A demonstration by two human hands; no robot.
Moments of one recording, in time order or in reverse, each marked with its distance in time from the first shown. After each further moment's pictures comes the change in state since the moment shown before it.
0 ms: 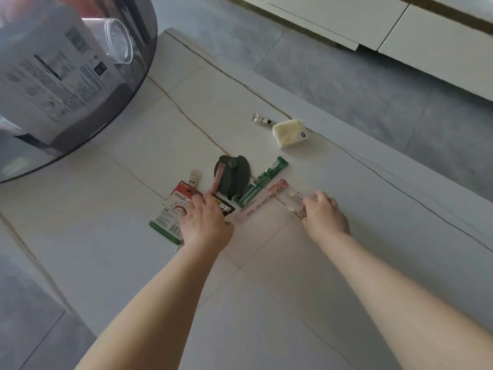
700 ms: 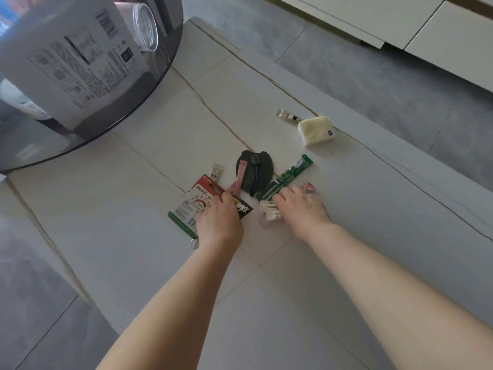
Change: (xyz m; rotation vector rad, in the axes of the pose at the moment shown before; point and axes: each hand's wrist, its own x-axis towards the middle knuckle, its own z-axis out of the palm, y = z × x) left_hand 0.005 -0.019 0.011 -0.153 0.049 0.030; right_hand 0.008 -0.078 -0.008 -0.309 -0.003 -0.473
